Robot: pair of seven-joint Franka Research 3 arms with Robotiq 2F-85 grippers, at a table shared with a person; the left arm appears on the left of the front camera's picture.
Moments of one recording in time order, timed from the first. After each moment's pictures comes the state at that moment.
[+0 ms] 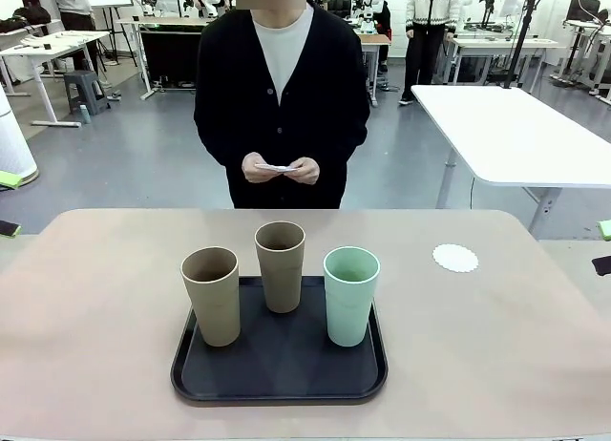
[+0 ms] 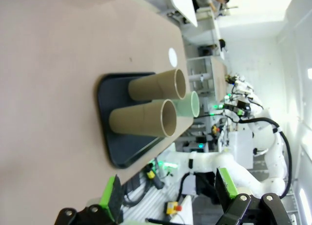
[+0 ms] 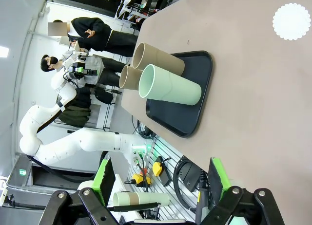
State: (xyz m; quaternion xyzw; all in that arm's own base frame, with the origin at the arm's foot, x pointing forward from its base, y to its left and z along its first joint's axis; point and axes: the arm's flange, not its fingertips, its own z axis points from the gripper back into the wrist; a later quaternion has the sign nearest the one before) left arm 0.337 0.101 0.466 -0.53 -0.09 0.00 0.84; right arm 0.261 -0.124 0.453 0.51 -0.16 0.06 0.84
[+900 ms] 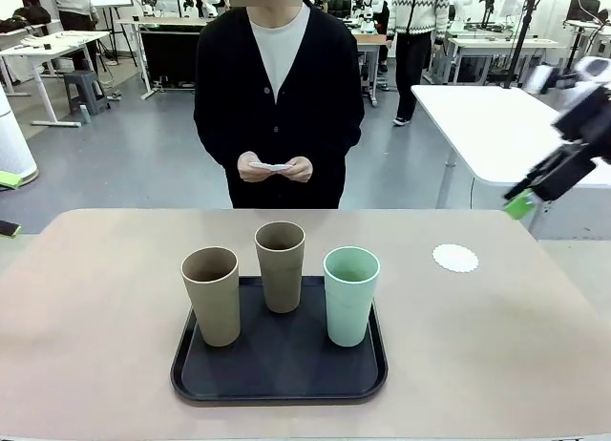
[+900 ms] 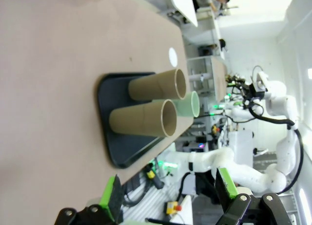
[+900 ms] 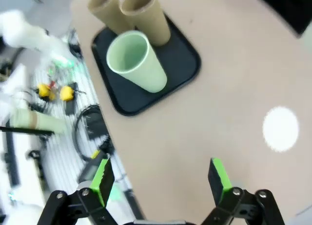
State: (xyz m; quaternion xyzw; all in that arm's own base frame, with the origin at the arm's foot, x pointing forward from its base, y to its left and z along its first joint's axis) left arm 0.338 0.101 0.465 -0.53 -0.09 0.00 0.84; right arm 0.372 0.018 0.530 0.25 -0.16 0.48 0.82
